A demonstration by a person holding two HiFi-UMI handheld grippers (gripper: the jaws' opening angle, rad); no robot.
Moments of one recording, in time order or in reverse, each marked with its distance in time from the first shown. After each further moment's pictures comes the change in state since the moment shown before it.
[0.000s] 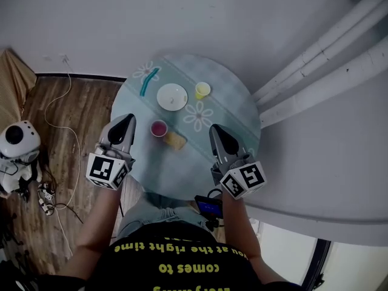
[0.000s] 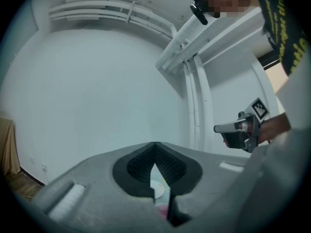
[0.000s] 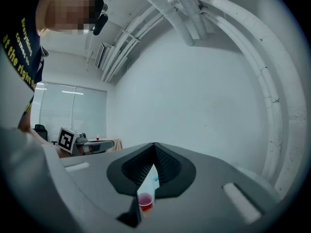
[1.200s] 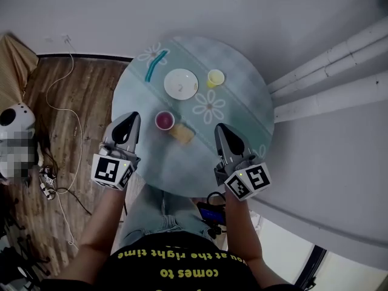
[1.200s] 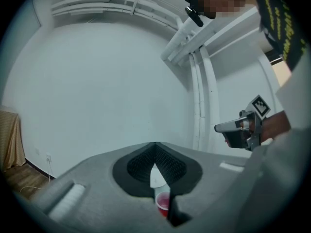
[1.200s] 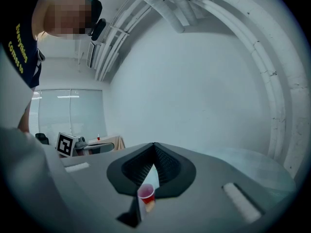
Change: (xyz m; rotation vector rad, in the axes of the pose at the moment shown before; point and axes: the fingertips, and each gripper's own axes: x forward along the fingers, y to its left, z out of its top) left arm 0.013 0.015 -0.060 -0.027 0.076 0.049; right arm 0.027 -0.020 -0.056 0.106 0.080 0.004
